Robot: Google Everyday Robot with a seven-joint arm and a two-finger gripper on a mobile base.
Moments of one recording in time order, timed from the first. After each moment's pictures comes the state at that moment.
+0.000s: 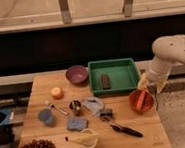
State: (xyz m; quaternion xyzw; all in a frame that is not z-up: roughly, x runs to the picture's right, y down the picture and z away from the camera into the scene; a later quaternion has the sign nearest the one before) arm 0.275 0.084 0.720 -0.23 0.25 0.77 0.54
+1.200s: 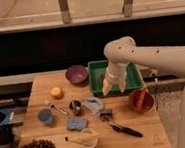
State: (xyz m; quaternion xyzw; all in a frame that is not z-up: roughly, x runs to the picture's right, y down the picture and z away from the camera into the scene) arm 0.118 0.081 0.743 -0.30 0.21 0.64 0.68
